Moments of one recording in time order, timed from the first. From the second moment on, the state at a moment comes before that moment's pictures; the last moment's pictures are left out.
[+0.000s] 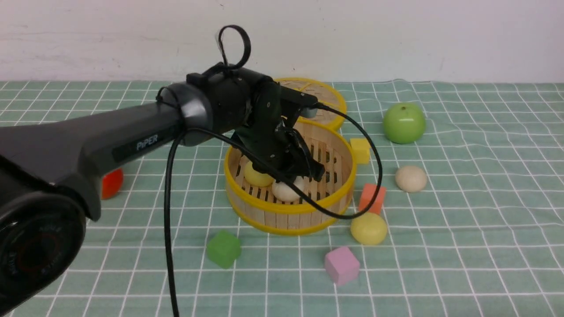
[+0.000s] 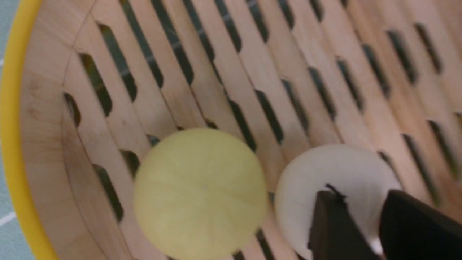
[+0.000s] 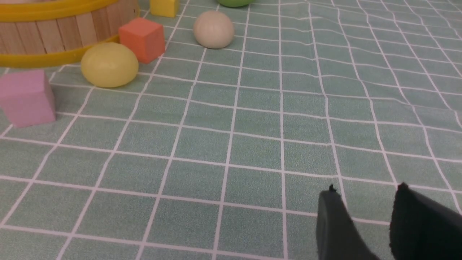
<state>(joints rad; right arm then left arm) 0.04 -0.01 0.01 0.02 0.38 -0.05 -0.54 2.13 -1.79 -0.01 0.75 -0.04</state>
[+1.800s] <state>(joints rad) 0.04 -0.01 0.01 0.02 0.38 -0.05 -0.54 0.15 -0.20 -0.21 0.05 -0.01</state>
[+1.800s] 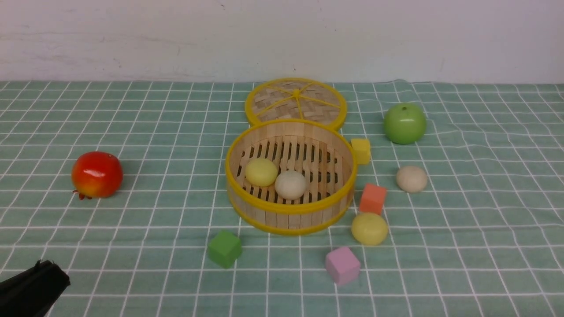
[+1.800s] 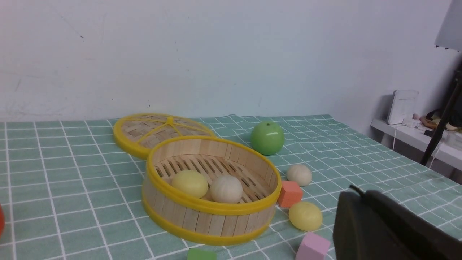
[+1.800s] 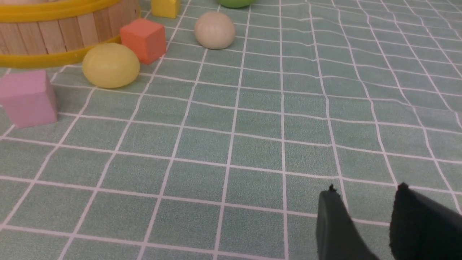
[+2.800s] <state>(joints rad) 0.04 0.76 -0.69 0.31 0.96 -0.12 -0.54 0.15 -0.20 -0.21 0.07 -0.01</state>
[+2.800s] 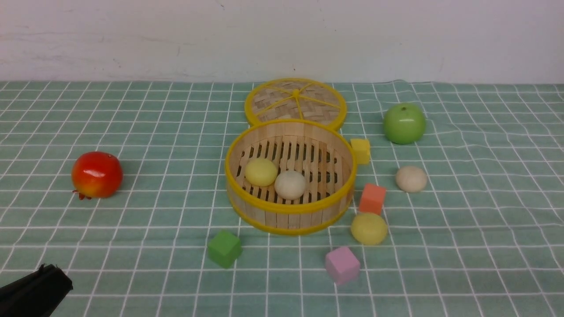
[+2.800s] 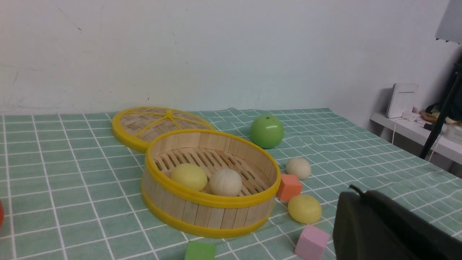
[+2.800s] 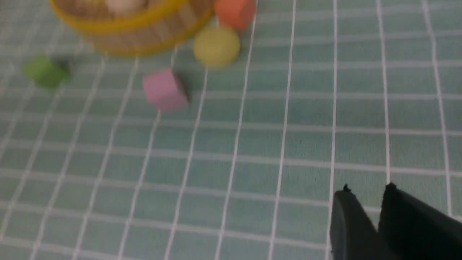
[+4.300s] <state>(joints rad) 0.39 1.98 -1.38 0.17 0.63 -0.03 -0.54 0.15 -0.20 -0.21 0.07 -0.01</state>
